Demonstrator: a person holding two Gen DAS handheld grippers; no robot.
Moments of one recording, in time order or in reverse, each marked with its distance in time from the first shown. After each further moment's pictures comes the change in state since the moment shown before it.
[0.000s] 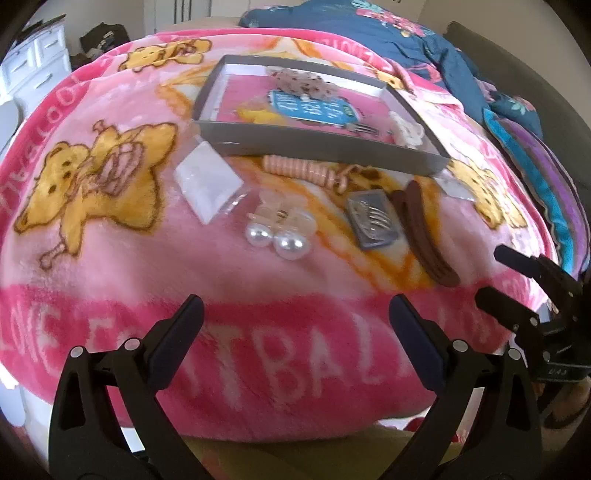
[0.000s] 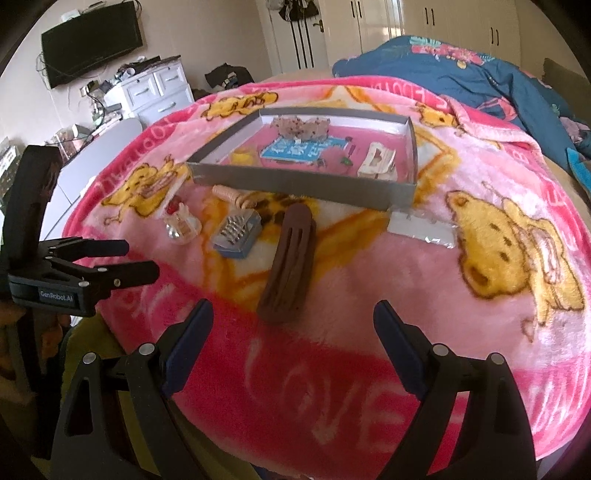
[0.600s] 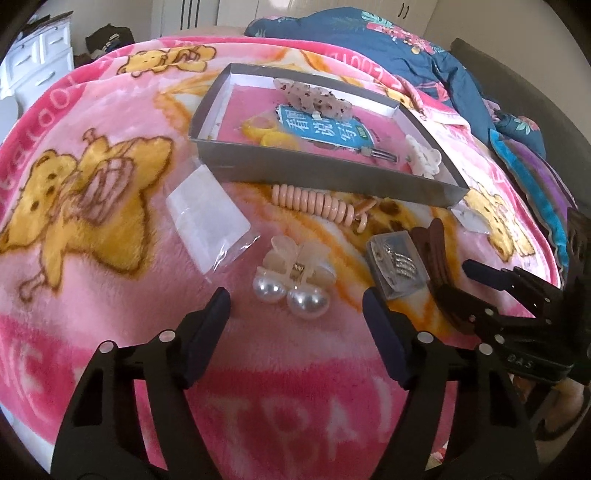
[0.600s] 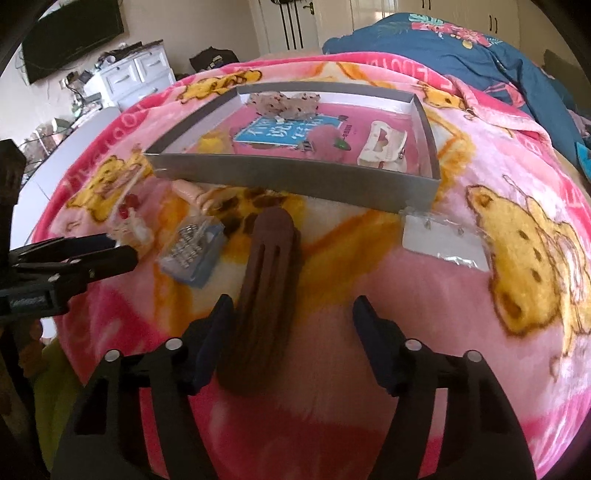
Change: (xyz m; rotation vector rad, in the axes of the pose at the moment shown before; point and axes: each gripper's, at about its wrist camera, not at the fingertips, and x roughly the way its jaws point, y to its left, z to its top) left arm 0.025 0.009 0.024 -0.022 -0.053 -0.022; right arm 0.062 -0.012 0.026 0.014 0.064 -0.044
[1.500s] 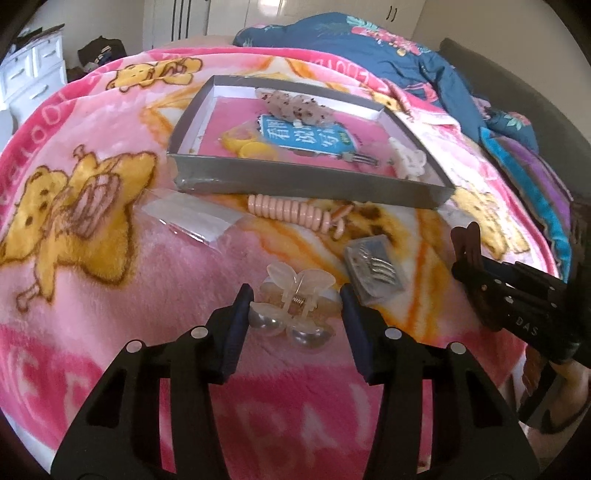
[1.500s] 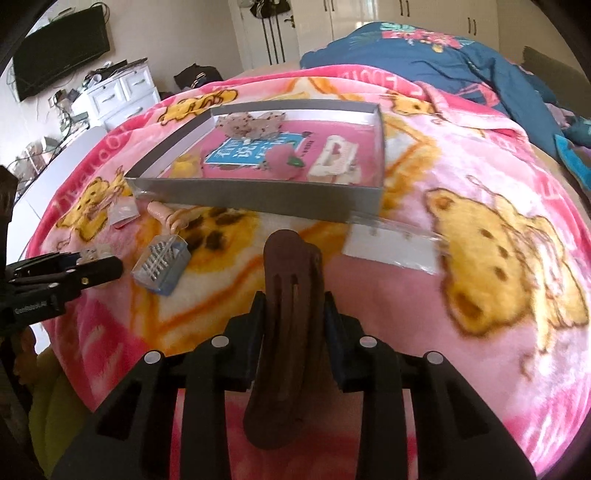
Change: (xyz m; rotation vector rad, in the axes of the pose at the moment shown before) left arm -0.009 -0.014 -0.004 0.032 -0.039 -0.022; right arm -0.027 -0.031 -0.009 0.052 -0.067 -0.043
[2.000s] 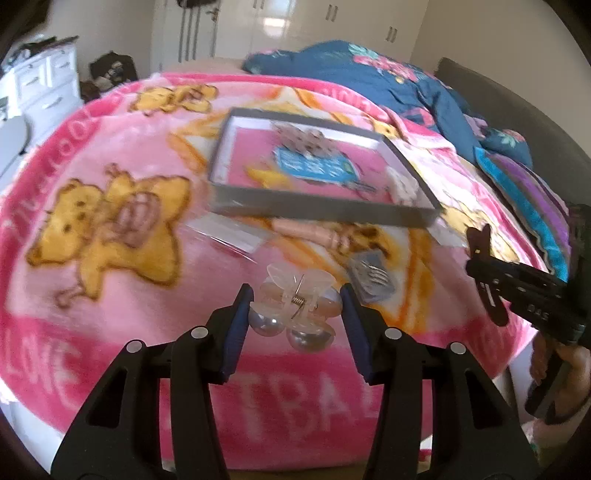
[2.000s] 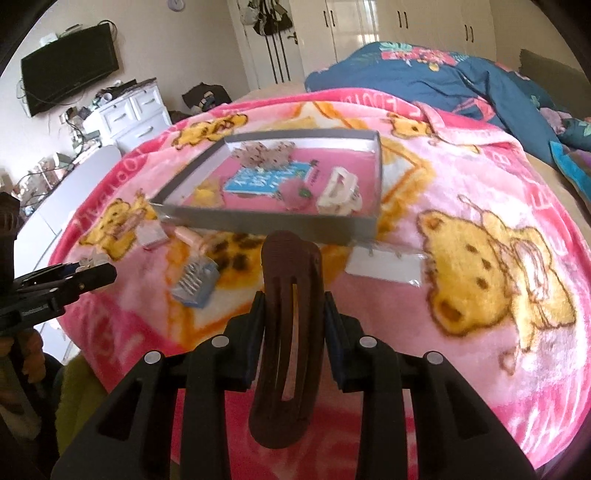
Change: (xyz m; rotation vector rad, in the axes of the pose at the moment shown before) left arm -0.044 0.013 -0.001 -0.010 -0.099 0.034; right arm -0.038 0.007 0.008 0.007 -0.069 0.050
